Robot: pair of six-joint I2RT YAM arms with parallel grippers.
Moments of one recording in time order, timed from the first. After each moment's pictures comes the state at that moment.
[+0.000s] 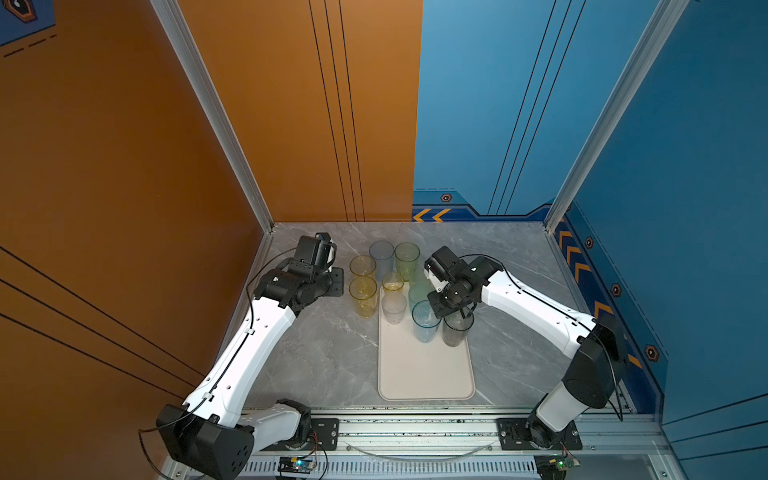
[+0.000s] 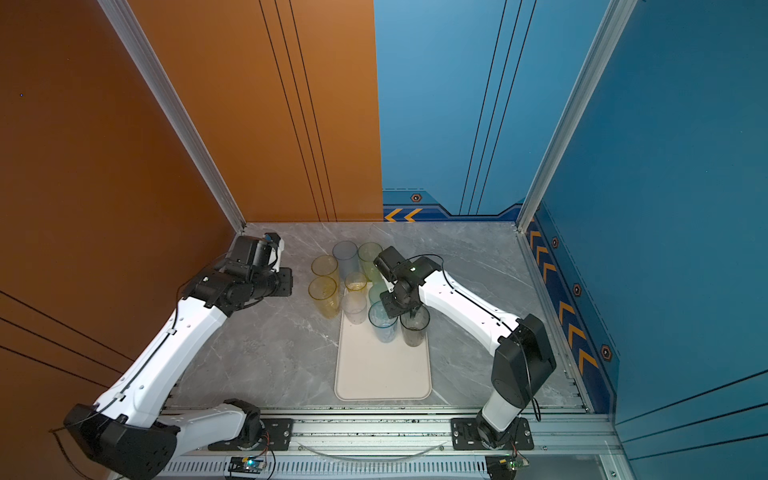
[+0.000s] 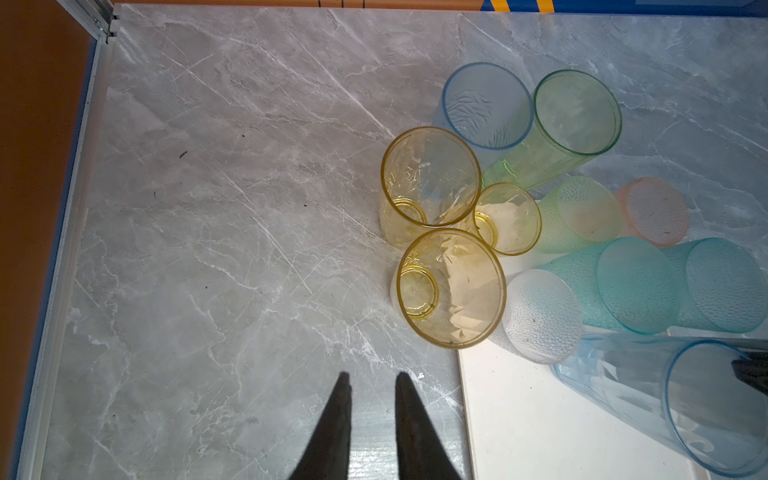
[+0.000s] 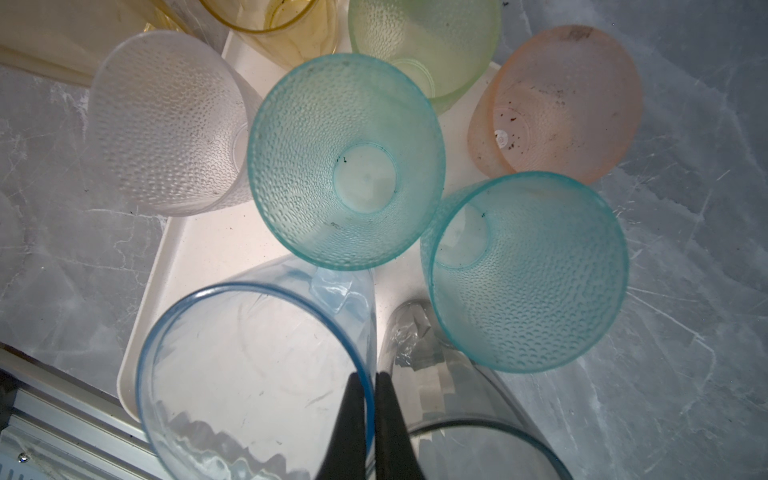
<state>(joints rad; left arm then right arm) -0.32 1.21 1.29 -0.94 -0.12 -0.26 0.71 1.65 1.47 -1.05 0.04 0.26</state>
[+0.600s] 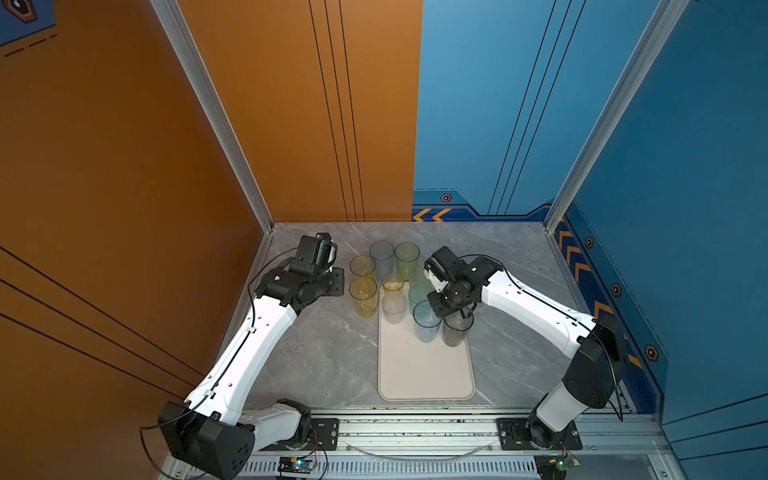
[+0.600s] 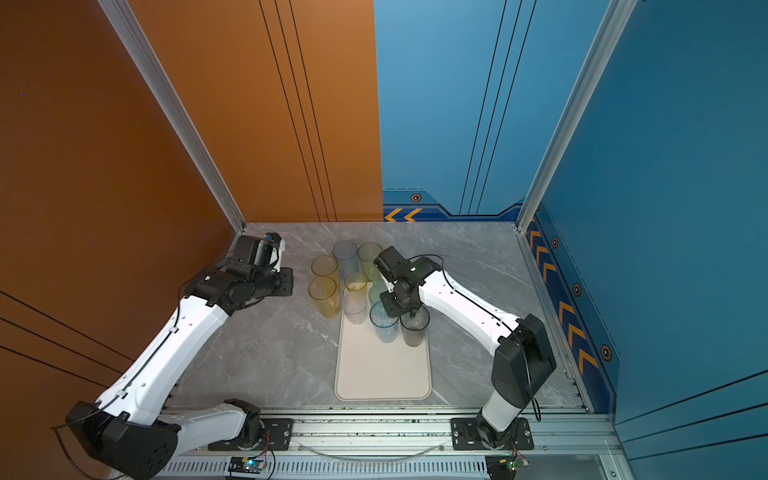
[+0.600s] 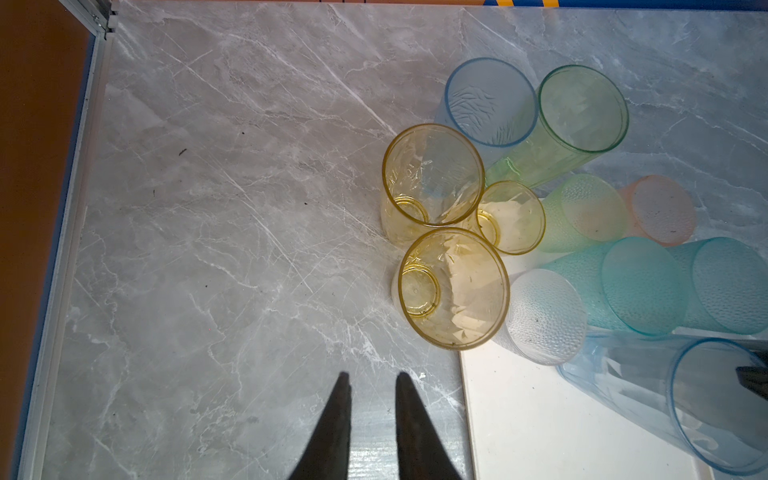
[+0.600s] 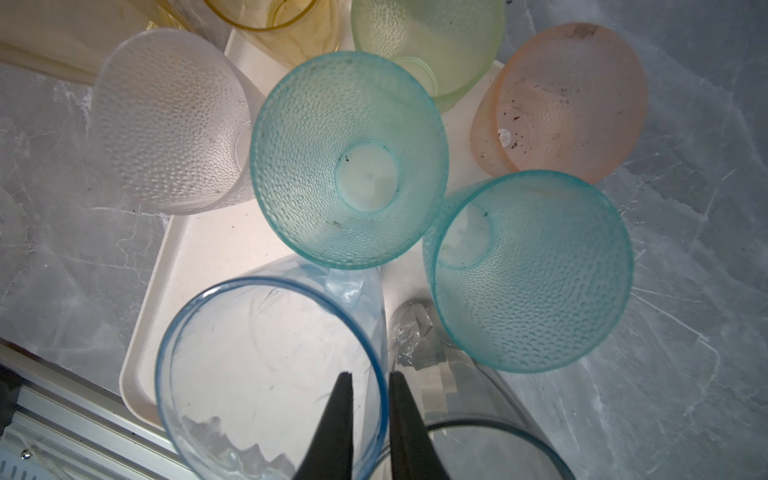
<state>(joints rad) -0.32 1.22 1.29 -0.94 -0.12 -0.26 0.71 1.65 1.46 -1.05 0.03 0.26</state>
